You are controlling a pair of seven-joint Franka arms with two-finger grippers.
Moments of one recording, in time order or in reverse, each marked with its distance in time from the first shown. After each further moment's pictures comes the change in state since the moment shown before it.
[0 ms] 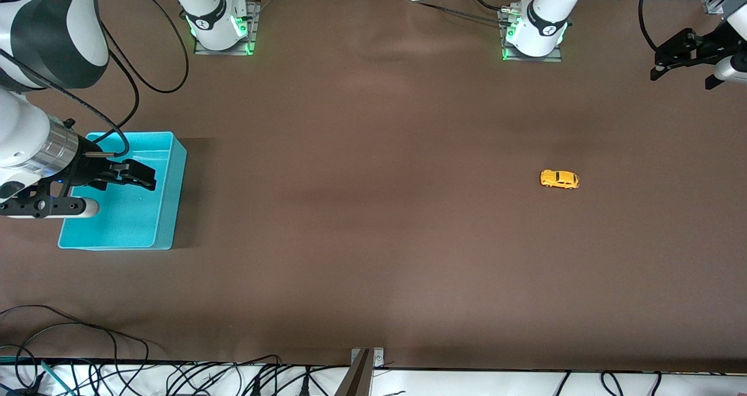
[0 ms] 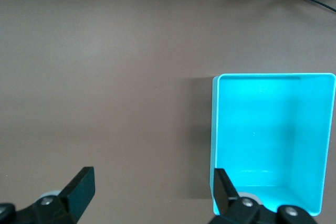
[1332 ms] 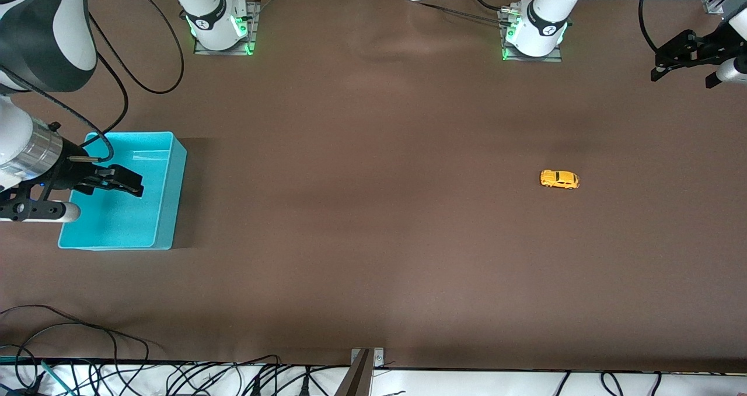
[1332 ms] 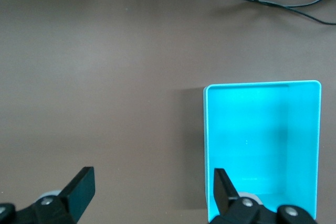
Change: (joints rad) left arm 0.003 0.000 0.000 0.000 0.000 -0.004 -0.040; right arm -0.007 0.000 -0.022 0.018 0.000 0.038 0.004
